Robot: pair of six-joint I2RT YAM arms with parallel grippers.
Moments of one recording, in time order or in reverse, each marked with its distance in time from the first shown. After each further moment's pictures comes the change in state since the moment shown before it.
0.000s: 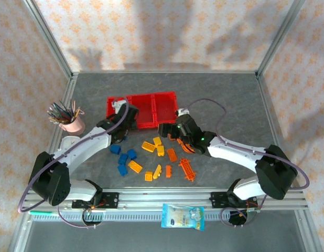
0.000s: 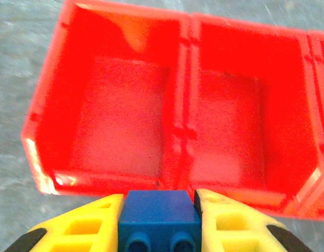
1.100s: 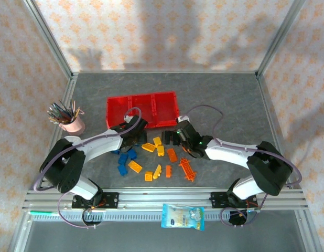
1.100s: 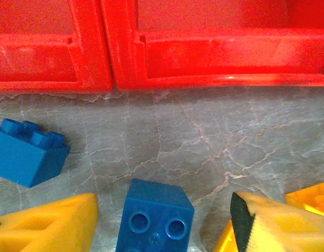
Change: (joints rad) left arm -0.151 0.172 -0.114 0.010 0.154 -0.060; right arm 0.000 0.057 -0.099 0.034 0.008 -0.032
